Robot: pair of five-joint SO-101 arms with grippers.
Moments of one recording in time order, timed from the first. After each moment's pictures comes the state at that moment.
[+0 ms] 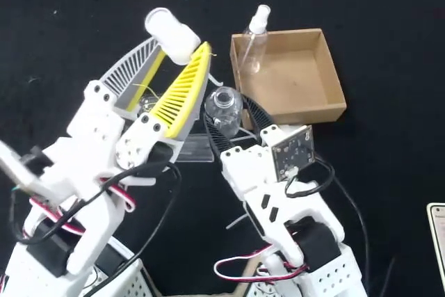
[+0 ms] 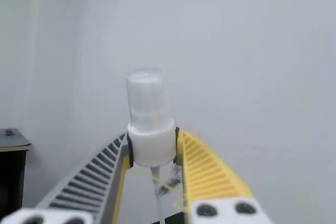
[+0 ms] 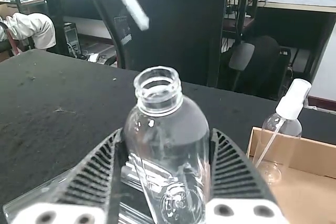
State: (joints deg) left arm 30.7 -72.2 36.8 16.1 3.9; right arm -27.2 -91.2 73.8 35.4 -0.4
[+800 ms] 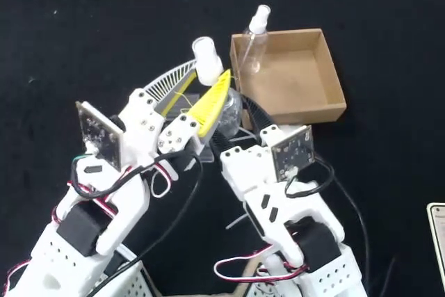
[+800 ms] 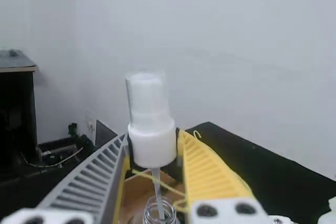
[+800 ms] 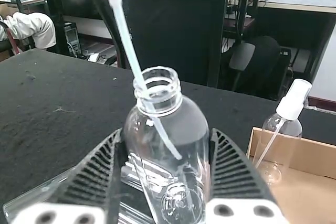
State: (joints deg) left arm 30.6 -71.9 48.9 21.7 3.8; right arm -27.2 -91.2 73.8 35.4 -0.3
